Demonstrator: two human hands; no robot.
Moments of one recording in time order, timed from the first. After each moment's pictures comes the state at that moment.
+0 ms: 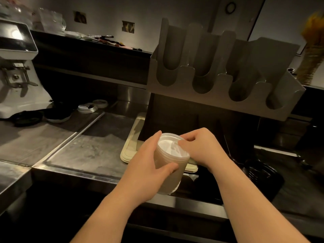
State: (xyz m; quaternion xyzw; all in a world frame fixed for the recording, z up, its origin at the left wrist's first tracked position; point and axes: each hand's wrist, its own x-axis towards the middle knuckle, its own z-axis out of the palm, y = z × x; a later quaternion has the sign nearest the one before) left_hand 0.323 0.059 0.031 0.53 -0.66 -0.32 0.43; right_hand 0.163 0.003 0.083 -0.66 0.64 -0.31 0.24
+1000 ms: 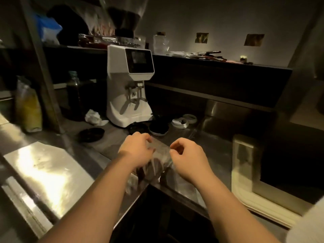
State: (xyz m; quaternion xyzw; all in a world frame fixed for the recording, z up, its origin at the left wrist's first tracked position) left_hand 0.642 -0.010 0.025 0.82 -0.52 -0.08 0.23; right_hand 0.467 -0.044 0.035 -0.80 0.47 -0.27 0.27
